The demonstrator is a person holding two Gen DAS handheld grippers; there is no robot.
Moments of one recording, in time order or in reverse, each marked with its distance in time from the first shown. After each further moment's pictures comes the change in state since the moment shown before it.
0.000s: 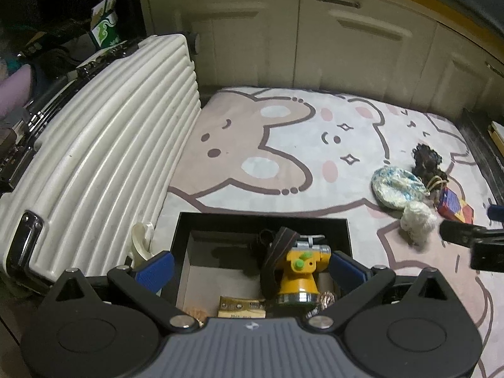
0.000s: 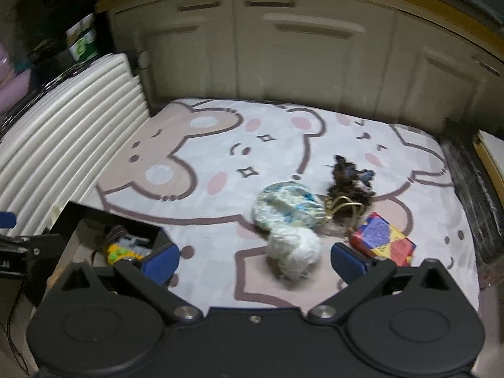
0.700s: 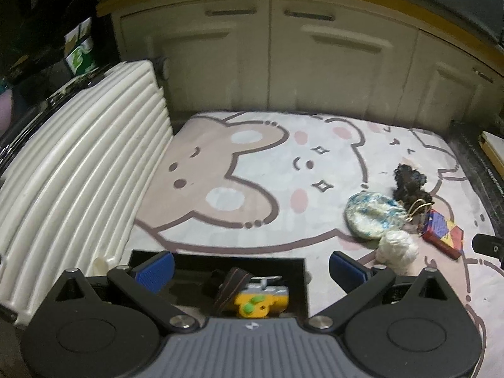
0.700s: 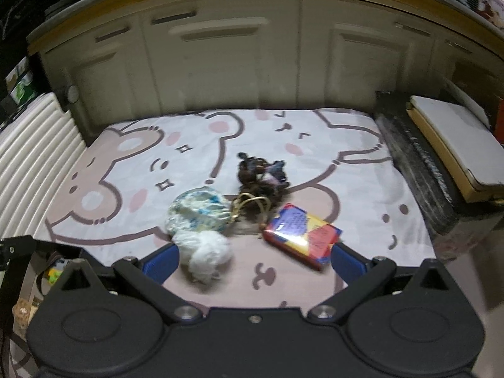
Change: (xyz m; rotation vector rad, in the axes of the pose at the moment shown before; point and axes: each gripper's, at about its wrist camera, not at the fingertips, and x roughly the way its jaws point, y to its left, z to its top) left arm 0.017 -0.053 0.018 0.031 -0.090 -0.029; right arm -0.006 -0.092 -0.012 0.170 -0.030 -0.120
